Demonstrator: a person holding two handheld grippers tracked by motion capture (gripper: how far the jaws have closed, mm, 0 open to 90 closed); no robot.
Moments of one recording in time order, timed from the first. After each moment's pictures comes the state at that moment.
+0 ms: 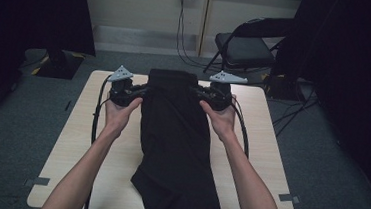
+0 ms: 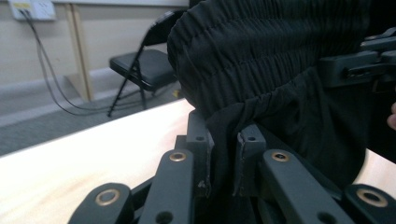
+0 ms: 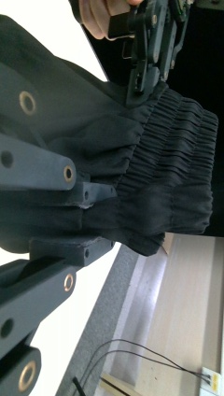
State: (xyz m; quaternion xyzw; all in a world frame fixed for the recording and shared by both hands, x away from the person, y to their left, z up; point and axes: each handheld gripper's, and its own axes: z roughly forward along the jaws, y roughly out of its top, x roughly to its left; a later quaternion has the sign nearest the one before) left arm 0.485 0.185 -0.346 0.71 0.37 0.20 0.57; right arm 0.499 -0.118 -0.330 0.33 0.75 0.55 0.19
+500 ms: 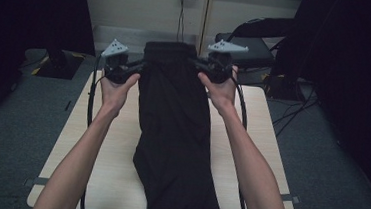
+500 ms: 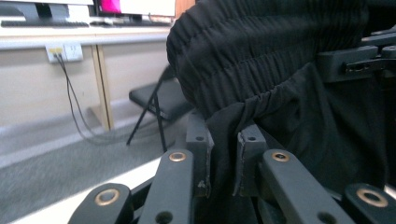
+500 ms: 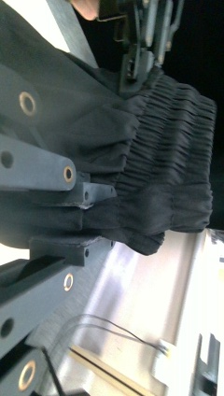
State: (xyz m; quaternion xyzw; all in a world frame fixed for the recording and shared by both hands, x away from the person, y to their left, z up) left arm 0.507 0.194 -0.279 0.68 0.36 0.25 0.59; right arm 0.526 -0.102 -0.256 0.31 0.74 0.55 0.24
